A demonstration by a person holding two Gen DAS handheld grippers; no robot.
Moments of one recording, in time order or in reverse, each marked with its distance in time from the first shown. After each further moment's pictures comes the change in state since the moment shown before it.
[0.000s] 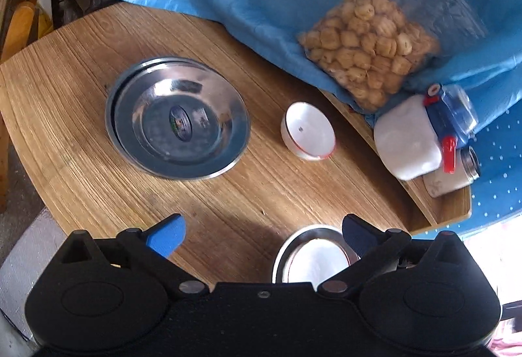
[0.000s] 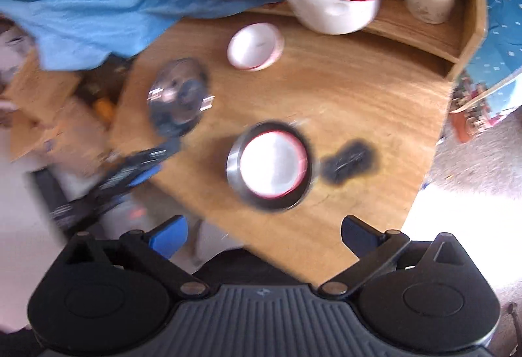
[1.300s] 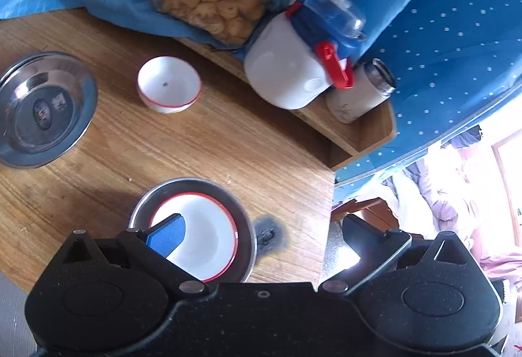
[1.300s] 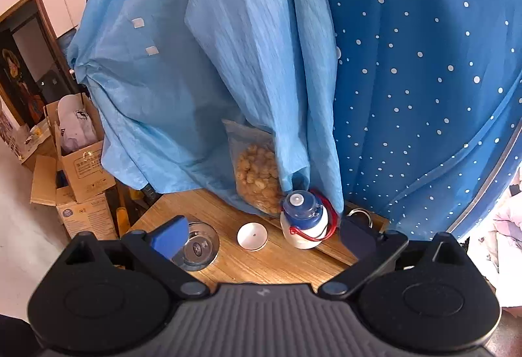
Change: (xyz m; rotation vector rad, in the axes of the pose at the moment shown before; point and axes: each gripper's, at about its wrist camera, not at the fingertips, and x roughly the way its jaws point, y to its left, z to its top) left arm 0.019 -0.106 -0.036 0.242 0.114 -0.205; right arm -0.253 0.142 -0.039 -0.292 -0.640 -0.303
